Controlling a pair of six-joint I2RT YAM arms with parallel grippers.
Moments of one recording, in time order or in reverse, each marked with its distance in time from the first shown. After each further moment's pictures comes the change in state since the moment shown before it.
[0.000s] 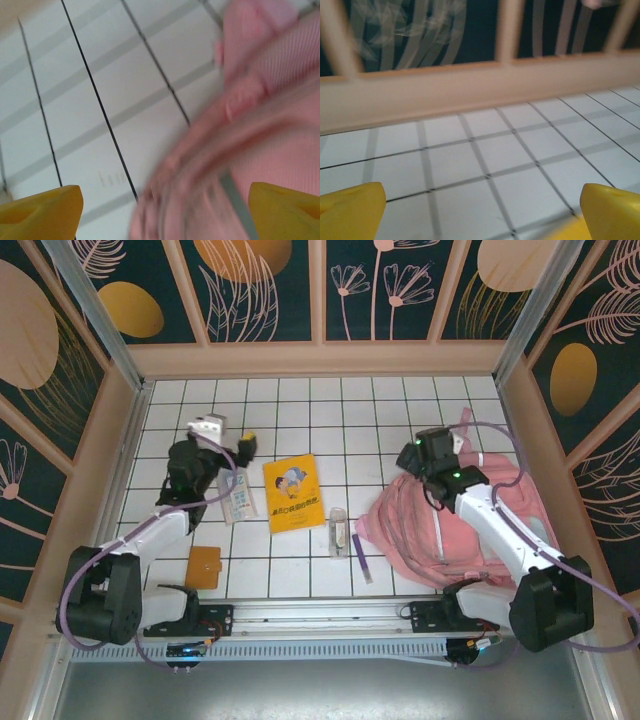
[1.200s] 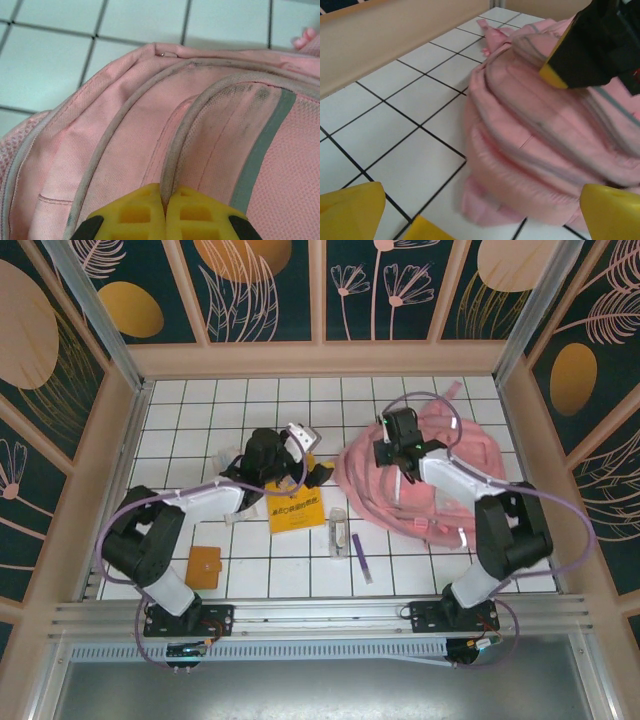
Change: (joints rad) left arm -0.364 0.382 0.333 -0.164 0.122 0.134; right arm 0.038 0.441 0.216 0.309 -0.143 -0.645
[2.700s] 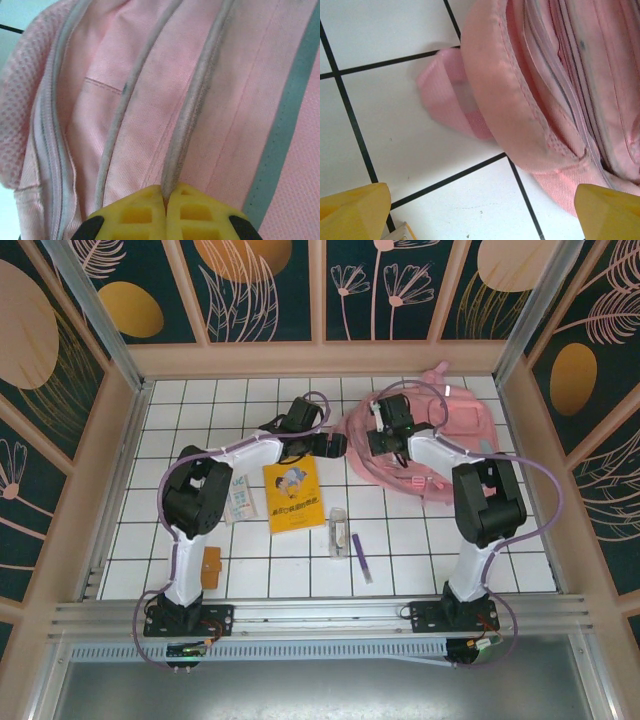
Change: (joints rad) left arm 0.000 0.443 0.624 -0.621 -0.149 -0.494; right arm -0.047 0.208 0.169 -0.012 -0.090 -0.141
